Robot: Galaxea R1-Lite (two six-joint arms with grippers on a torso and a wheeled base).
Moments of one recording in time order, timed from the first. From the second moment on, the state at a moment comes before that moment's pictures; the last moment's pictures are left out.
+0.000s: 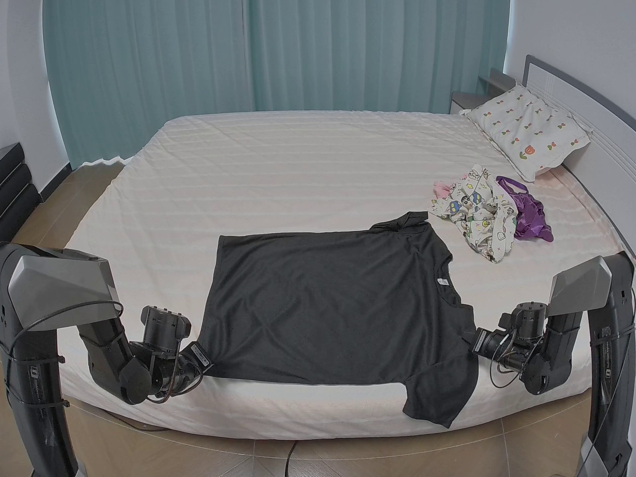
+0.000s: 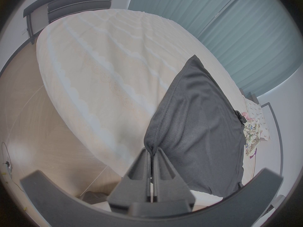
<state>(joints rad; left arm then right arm) -0.24 2.25 -0.52 -0.87 0.11 -0.93 0.04 2.55 -0.56 -1.46 0.19 0.45</state>
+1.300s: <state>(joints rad) -0.22 2.30 -0.49 -1.02 0.12 -0.92 0.01 2.41 -0.48 -1.34 0.24 0.50</state>
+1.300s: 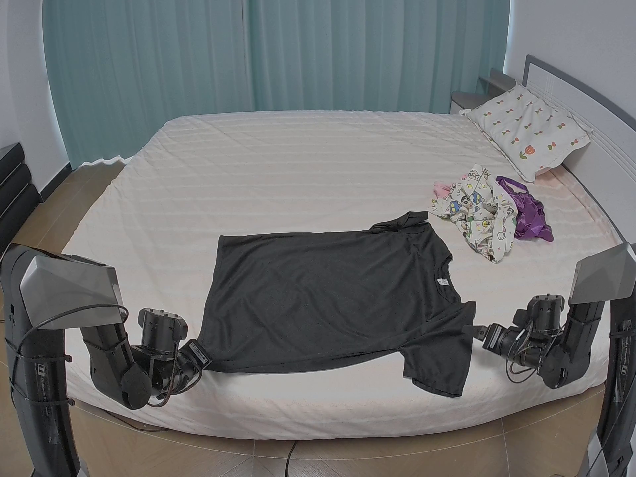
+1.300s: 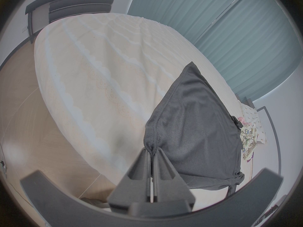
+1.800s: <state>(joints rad) -0.22 2.30 -0.49 -1.02 0.12 -0.92 0.20 2.44 -0.18 -1.53 0.13 0.57</state>
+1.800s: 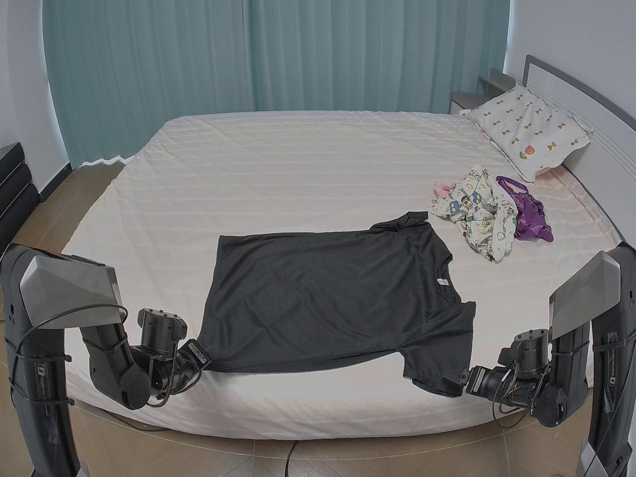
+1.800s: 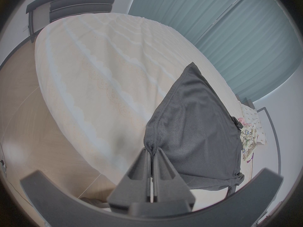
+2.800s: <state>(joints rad) -0.22 2.30 -0.49 -1.02 0.12 -0.92 0.26 2.44 -0.25 -1.41 0.19 0.57</state>
